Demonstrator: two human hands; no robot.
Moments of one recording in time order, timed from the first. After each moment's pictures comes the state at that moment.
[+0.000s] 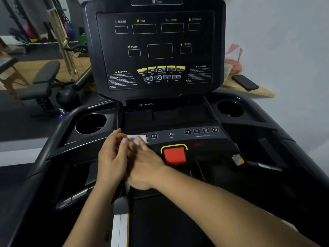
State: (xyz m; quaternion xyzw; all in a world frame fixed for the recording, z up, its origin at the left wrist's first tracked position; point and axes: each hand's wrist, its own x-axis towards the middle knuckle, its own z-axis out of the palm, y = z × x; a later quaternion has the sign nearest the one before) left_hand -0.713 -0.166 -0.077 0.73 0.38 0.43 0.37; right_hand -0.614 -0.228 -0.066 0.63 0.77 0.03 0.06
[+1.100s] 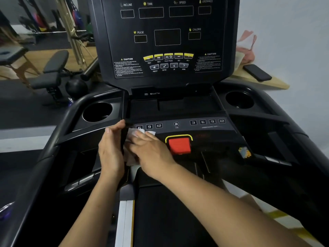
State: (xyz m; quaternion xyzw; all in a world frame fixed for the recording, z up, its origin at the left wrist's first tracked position) left_hand -0.713 -0.170 -0.088 0.54 0.34 0.53 0.57; right_hand -0.605 -0.241 -0.072 0.66 0.74 -0.02 -0.15
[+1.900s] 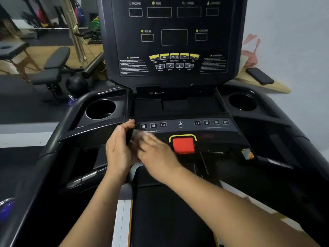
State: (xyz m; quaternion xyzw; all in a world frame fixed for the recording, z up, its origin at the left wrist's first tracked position) left_hand -0.716 -0.170 -0.099 0.61 0.33 0.52 0.51; right_hand -0.611 -0.250 -0.082 0.65 0.76 0.07 -0.09
